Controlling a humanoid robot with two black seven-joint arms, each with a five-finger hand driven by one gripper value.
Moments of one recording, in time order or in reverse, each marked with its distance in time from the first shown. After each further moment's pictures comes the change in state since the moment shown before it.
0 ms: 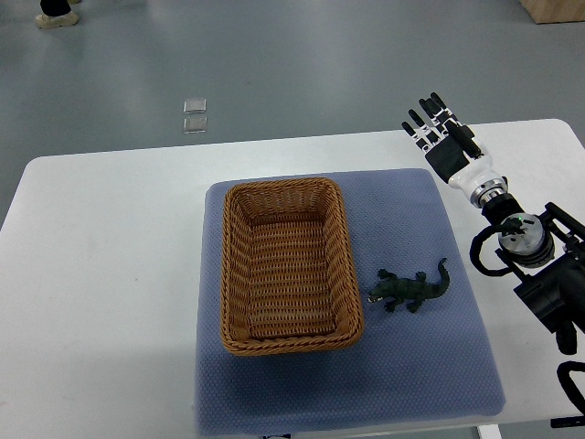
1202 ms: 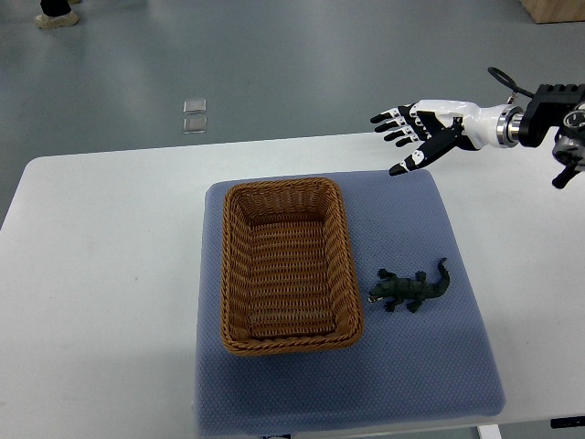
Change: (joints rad) left arm -0.002 0.000 0.003 -0.005 0.000 -0.002 -0.007; right arm 0.456 -0.457 -0.652 0.358 -0.872 0.193 -0.230
